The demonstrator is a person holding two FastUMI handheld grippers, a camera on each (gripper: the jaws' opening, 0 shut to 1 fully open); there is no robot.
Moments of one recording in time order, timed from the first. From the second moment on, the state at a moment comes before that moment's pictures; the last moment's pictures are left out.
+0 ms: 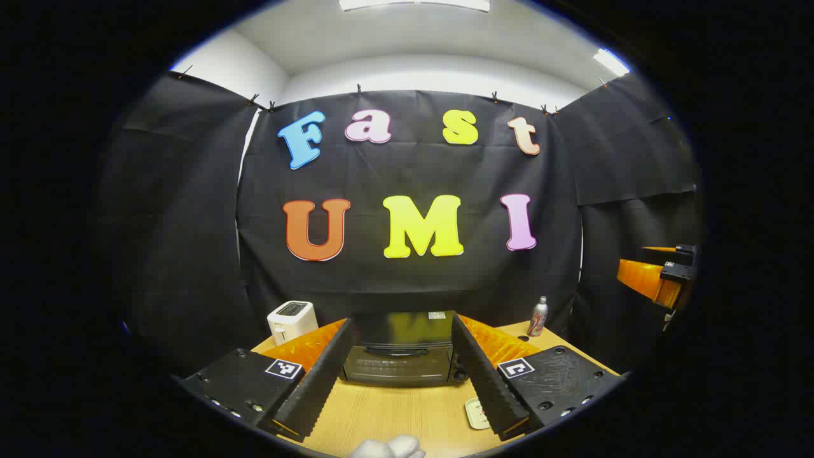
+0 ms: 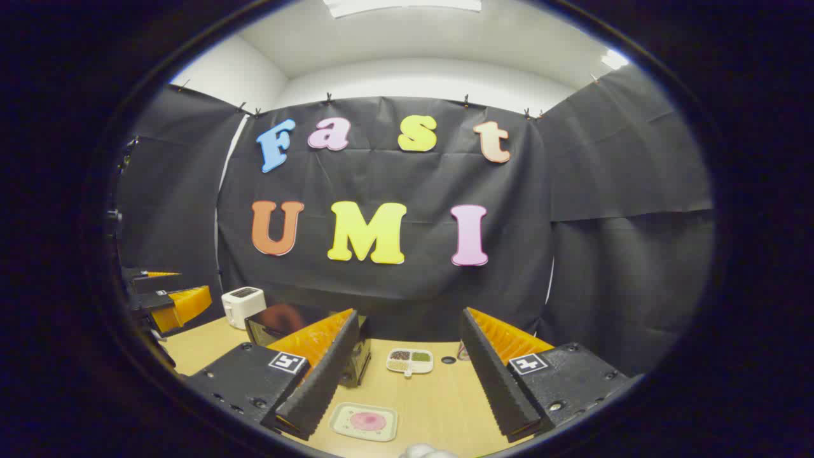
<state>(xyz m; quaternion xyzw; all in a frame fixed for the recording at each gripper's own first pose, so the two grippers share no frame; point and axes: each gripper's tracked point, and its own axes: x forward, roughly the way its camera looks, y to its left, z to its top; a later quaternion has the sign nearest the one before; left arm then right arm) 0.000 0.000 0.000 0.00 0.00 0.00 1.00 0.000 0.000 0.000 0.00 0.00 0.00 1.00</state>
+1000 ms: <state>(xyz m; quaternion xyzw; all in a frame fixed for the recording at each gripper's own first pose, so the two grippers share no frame) 0.108 -0.008 -0.077 0.00 0.04 0.00 1.00 0.005 -0.025 -0.008 0.01 0.03 -0.01 1.00</state>
